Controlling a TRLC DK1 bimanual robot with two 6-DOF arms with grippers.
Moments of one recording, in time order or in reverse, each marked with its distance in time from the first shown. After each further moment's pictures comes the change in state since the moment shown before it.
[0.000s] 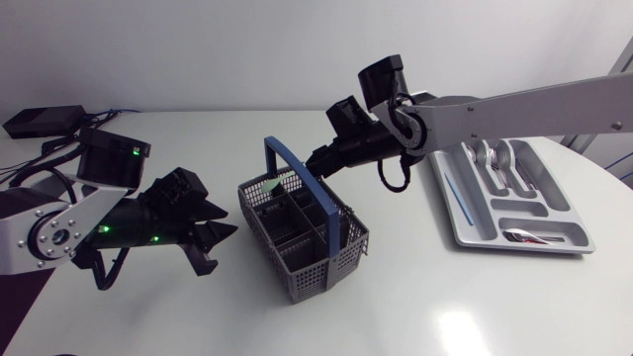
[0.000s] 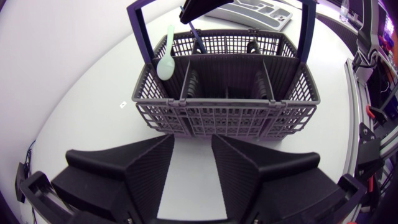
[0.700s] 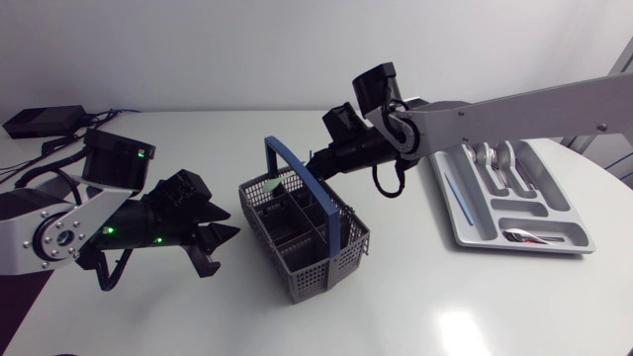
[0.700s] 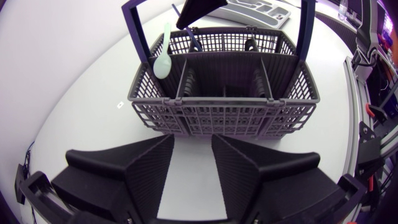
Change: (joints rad) left arm -0.013 0.012 -0.002 0.007 -0.003 0.000; right arm 0.010 0.023 0.000 -0.010 -0.026 0.053
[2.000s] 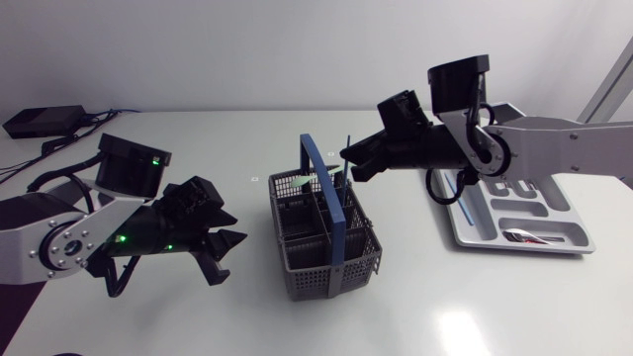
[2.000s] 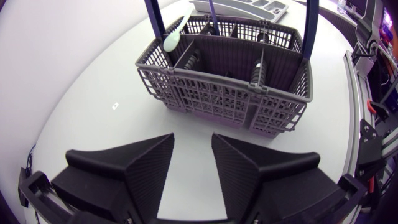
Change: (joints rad) left arm -0.082 0.000 -0.006 0.000 -0.075 -0.030; right arm -0.117 -0.325 -0.311 0.201 -0.072 -0.092
